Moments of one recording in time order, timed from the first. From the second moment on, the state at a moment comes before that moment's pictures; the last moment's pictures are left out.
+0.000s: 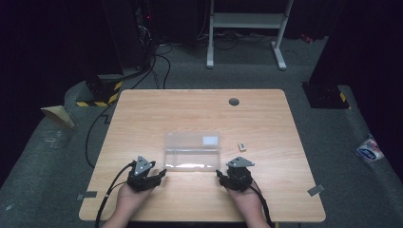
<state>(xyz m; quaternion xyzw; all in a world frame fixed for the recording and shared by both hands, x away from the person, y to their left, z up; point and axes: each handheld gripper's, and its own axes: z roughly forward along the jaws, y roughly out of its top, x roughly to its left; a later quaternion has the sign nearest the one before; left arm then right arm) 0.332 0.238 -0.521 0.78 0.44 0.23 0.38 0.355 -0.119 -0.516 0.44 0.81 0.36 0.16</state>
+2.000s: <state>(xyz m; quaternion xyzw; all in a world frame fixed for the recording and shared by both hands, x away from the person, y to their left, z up) 0.325 0.305 -0.530 0.77 0.50 0.22 0.34 0.403 -0.170 -0.499 0.52 0.76 0.33 0.21</state>
